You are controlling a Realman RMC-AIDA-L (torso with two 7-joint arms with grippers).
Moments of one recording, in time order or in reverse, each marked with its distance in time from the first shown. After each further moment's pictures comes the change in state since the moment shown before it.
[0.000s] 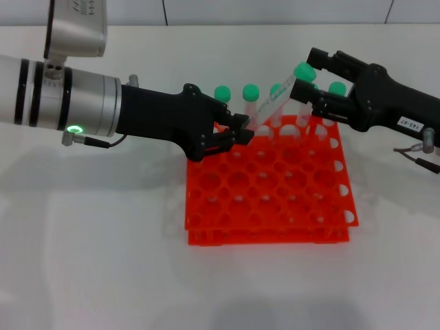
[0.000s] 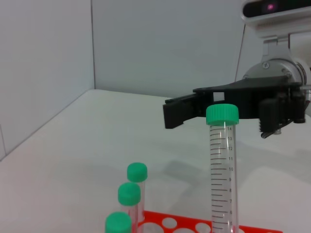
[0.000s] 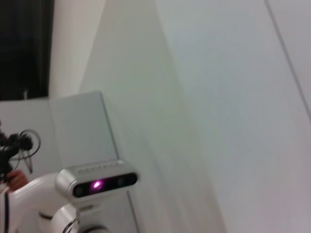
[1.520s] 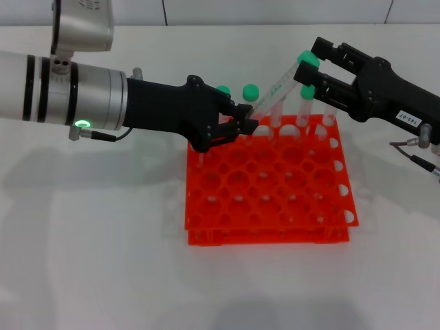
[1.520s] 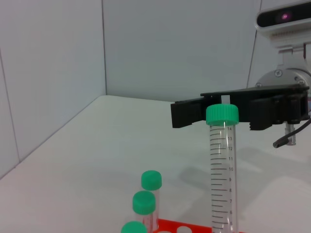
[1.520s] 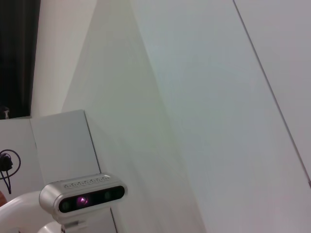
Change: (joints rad) left arm -0.007 -0.012 -0.005 -0.003 -0.008 -0.040 0.010; right arm 0.020 0.000 -0.001 0.105 0.087 0.006 -0.081
